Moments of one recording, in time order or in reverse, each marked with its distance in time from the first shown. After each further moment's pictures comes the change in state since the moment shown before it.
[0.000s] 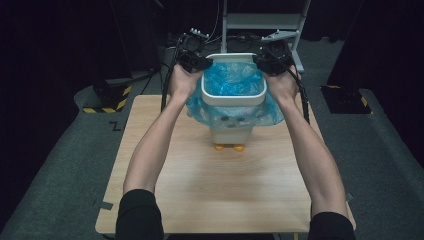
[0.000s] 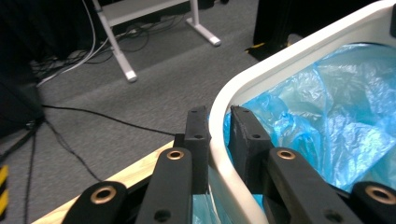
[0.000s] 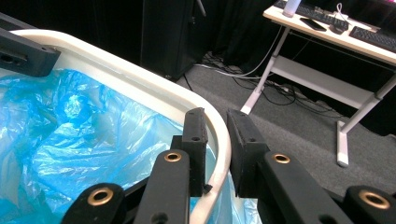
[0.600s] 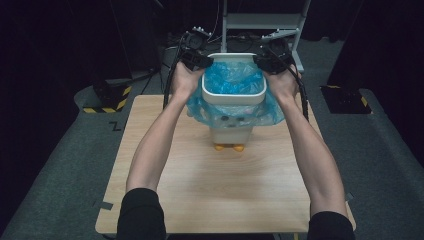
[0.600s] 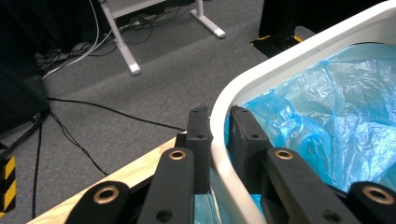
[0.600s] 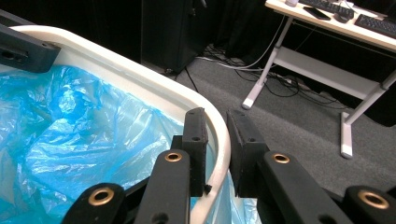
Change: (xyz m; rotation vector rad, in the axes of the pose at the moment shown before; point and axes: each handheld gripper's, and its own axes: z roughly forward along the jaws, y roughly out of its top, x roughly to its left) left arm 0.000 0.006 0.007 0.032 0.016 -0.006; right arm -0.005 0.001 0.006 0.034 0.008 0.018
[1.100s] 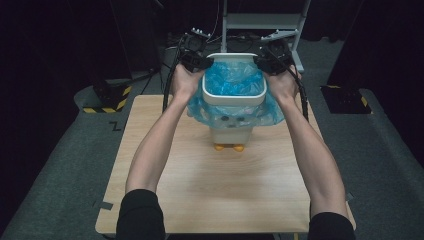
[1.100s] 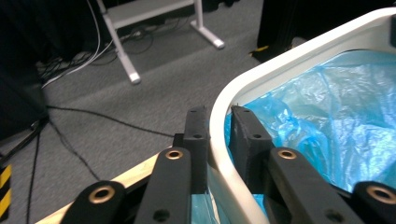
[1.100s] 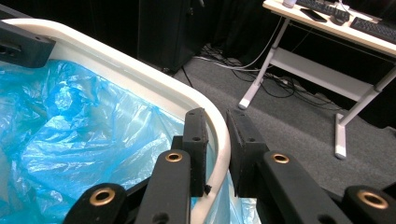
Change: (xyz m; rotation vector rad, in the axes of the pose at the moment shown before) left arm -0.001 -0.008 -0.003 -0.062 -0.011 -0.011; right arm 0.002 -0.001 -0.001 0.001 -0.014 -0.017
